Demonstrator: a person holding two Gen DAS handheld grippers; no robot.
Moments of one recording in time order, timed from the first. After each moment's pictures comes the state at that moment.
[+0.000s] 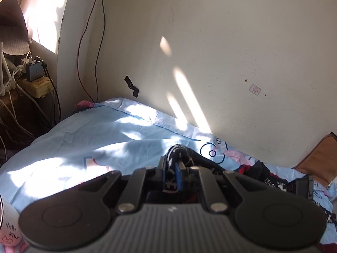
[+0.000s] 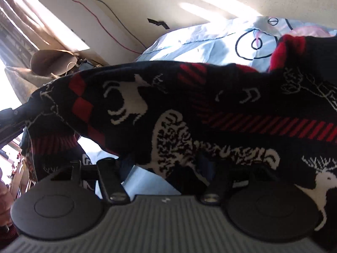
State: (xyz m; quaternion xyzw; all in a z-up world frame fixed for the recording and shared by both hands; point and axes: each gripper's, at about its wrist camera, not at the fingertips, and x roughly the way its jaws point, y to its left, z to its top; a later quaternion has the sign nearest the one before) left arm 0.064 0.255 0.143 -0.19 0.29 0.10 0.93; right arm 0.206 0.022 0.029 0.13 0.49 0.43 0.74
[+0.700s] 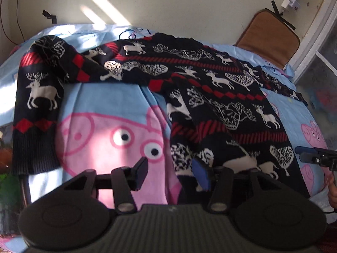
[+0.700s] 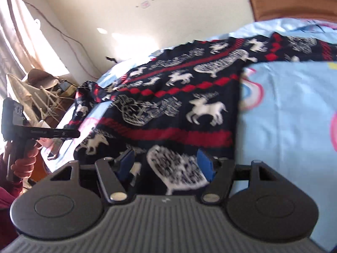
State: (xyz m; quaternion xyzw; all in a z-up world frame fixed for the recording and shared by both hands) left arm -0.038 0.124 0.045 -0.09 0.46 -0.12 0.87; right arm -0.043 -0.267 0.052 0.14 0.40 0.27 0.86
